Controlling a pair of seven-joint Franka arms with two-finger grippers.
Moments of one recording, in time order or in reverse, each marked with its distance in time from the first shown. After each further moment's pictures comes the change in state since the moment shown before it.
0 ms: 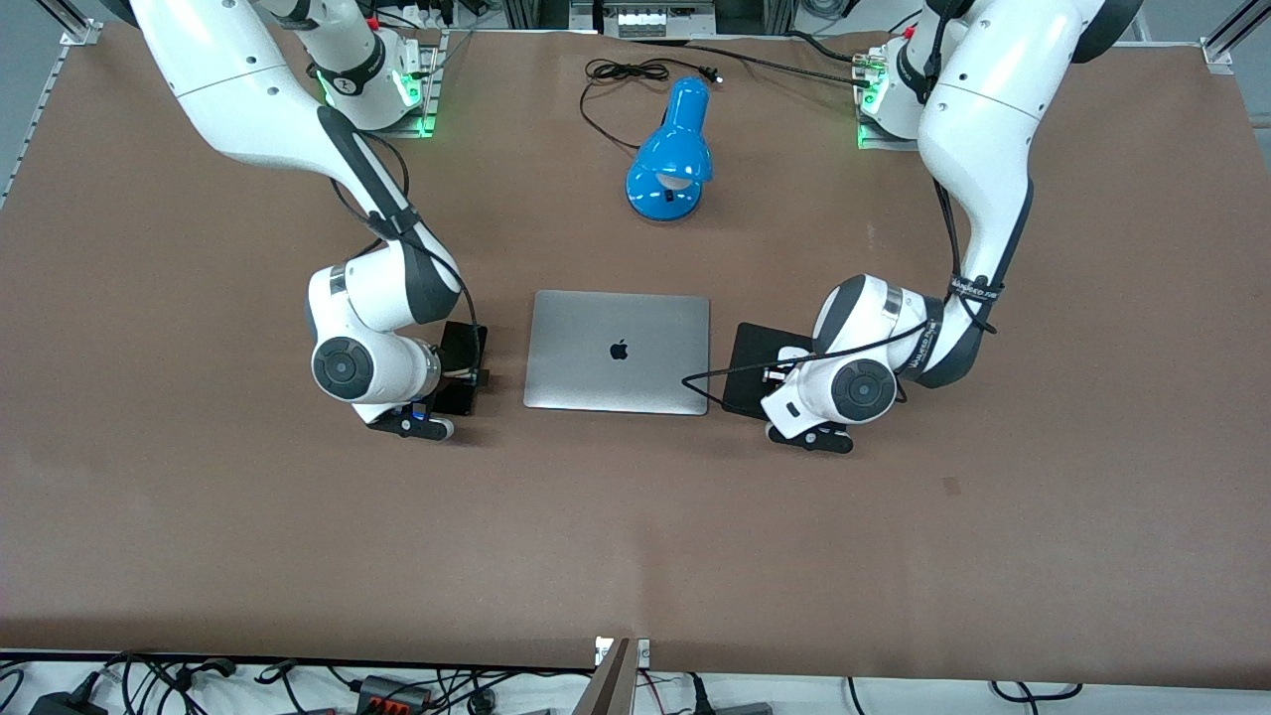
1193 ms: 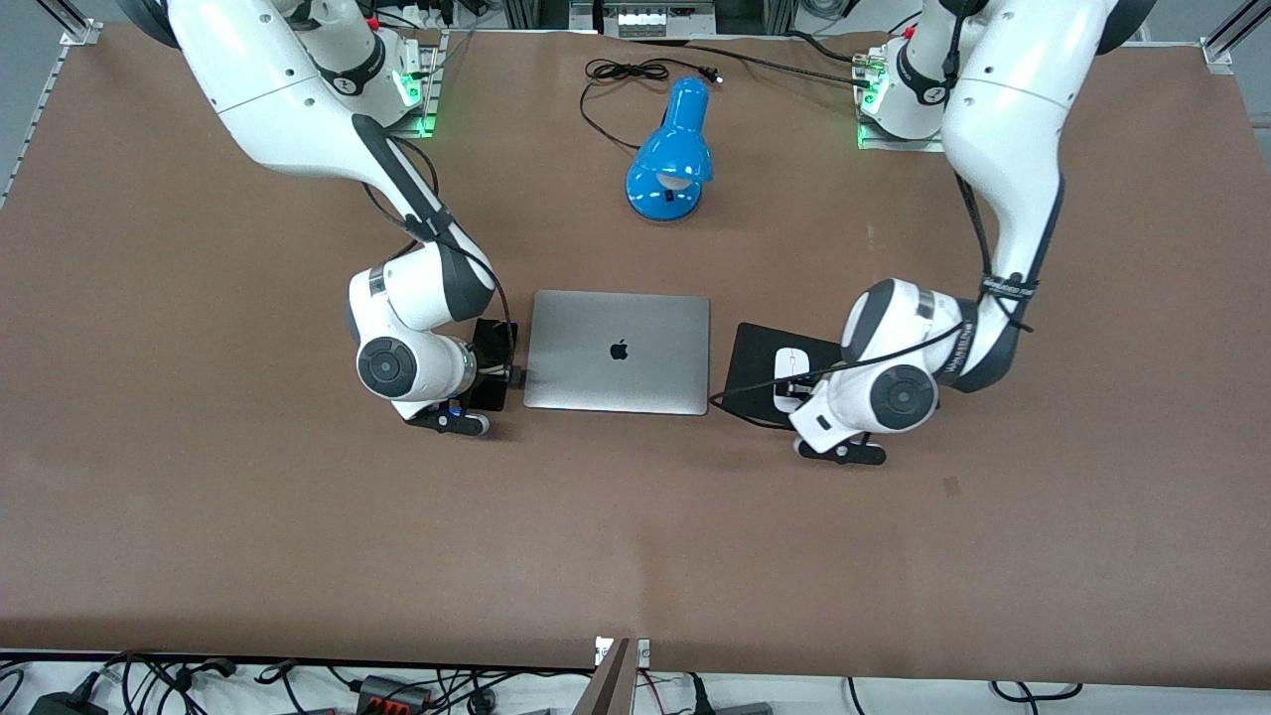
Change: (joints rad) left arm 0.066 -0.056 0.023 0.022 0.000 -0.037 -0.004; right arm 0.060 0.046 0.001 0.023 0.040 0.027 0.024
